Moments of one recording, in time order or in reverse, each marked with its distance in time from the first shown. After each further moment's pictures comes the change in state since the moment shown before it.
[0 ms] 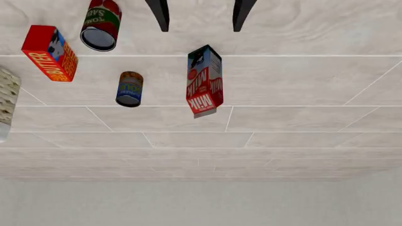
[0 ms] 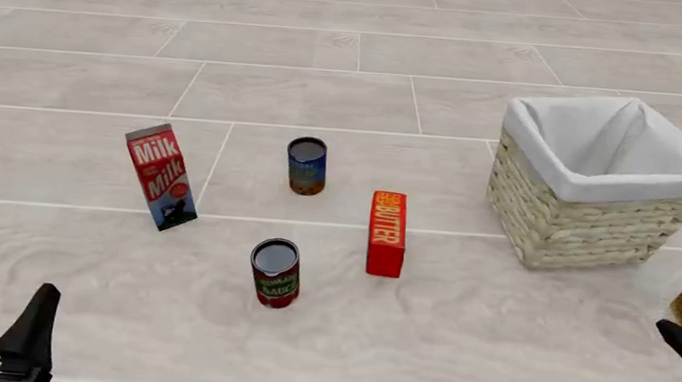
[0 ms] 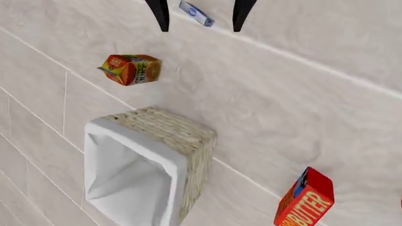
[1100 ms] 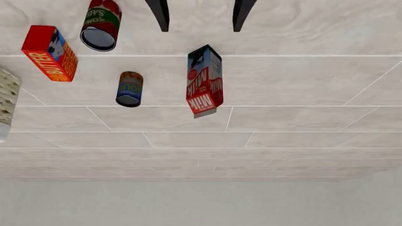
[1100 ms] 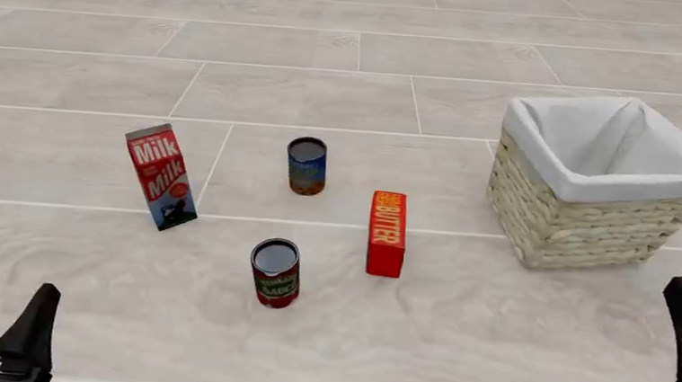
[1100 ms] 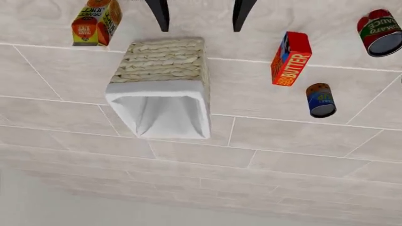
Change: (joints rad) left arm 0.000 0.000 0.000 0.000 0.000; right arm 0.079 -0.370 0.350 -0.588 0.541
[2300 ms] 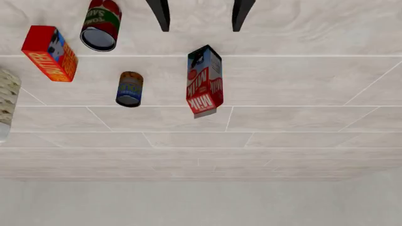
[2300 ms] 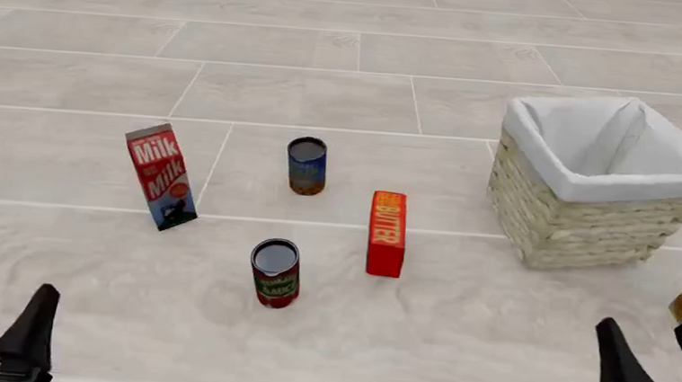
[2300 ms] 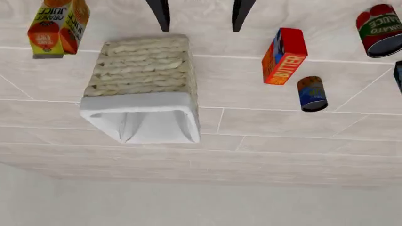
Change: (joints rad) left arm 0.000 -0.005 0.002 0.002 0.000; right arm 0.040 -0.104 0.469 -0.500 0.077
